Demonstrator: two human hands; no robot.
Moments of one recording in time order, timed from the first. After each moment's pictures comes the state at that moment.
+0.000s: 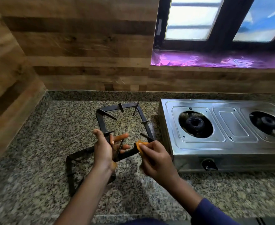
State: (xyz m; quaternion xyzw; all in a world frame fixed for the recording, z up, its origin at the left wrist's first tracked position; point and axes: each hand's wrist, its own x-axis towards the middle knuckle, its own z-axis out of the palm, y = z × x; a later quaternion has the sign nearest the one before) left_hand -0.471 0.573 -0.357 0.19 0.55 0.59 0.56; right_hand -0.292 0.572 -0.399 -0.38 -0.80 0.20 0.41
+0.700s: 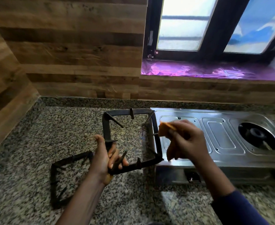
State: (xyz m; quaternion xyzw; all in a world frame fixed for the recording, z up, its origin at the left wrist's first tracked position) left_hand -0.412 0.569 -0.326 0.23 0.49 0.58 0.61; right_hand -0.171 0.647 -0.313 -0.43 -0.71 0.27 0.48
